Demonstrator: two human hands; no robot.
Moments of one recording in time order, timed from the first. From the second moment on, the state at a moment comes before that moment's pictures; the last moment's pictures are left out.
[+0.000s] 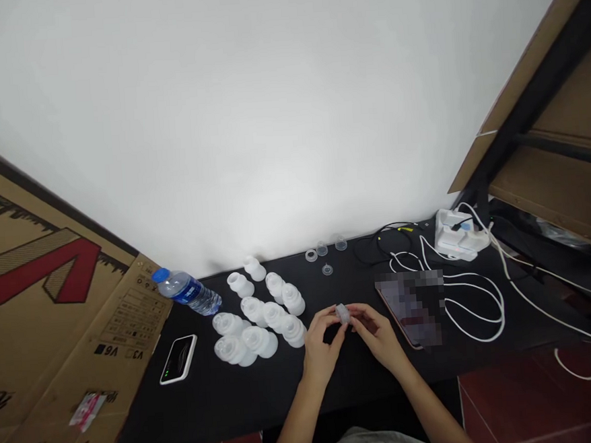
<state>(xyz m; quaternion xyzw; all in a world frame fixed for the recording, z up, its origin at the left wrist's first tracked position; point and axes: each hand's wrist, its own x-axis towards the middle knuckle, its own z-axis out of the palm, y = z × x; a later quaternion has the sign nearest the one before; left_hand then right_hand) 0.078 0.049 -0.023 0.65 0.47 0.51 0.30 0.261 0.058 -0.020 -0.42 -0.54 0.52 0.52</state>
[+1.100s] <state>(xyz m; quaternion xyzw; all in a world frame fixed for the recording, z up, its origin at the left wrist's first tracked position) 0.072 0.042 -0.020 0.73 0.47 0.45 0.19 0.268 0.060 -0.020 -0.42 -0.60 0.48 0.48</state>
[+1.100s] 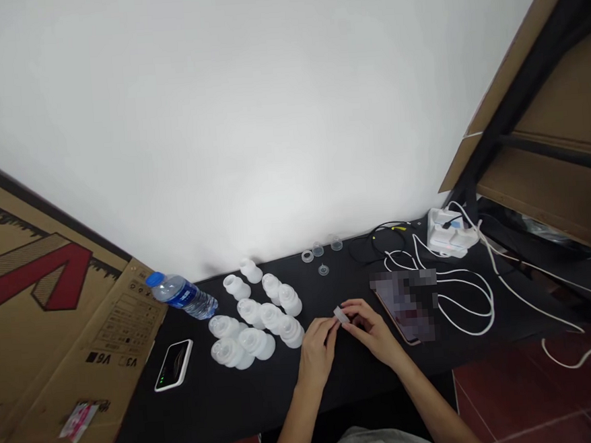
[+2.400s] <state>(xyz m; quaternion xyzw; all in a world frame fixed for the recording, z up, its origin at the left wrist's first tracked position) 0.068 0.043 -0.012 0.75 0.45 0.43 0.22 0.271 0.063 -0.026 -0.37 -0.49 0.59 0.52</state>
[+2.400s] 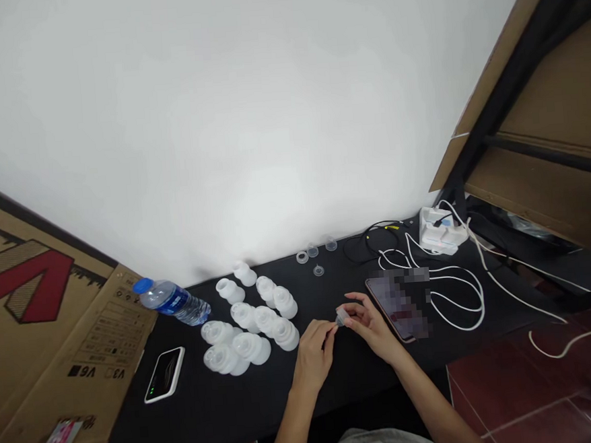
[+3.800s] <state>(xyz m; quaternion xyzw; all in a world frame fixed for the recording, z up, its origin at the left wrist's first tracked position) 0.071 0.045 -0.013 0.73 0.45 0.48 0.19 0.266 0.054 -0.011 -0.40 -0.45 0.58 0.55</state>
